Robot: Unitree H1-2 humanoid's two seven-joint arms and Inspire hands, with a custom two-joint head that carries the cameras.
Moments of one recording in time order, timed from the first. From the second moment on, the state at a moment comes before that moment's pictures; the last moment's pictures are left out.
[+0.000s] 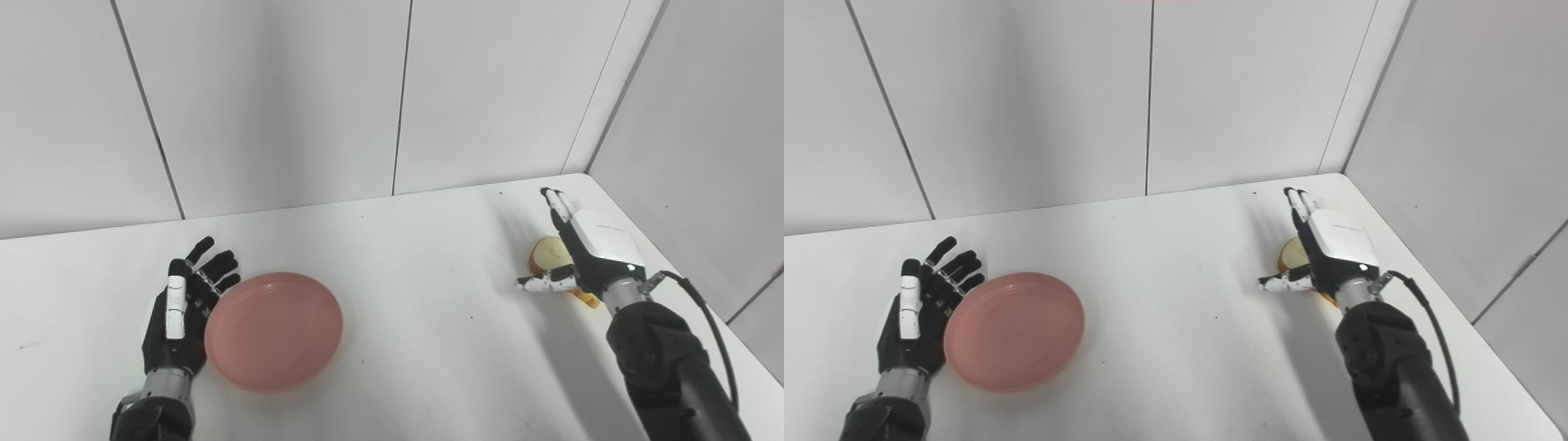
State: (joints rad) left arm -0.46 -0.03 0.08 0.54 -0.29 -0.16 -0.20; right arm -0.17 -0.56 -0.14 -0.26 -0.93 0.39 0.38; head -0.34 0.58
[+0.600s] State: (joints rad) left arm -0.48 -0.04 0.08 0.57 -0.29 -0.18 -0.20; right arm -0.30 -0.73 -0.15 -0.11 -0.98 0.46 0.81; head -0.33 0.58
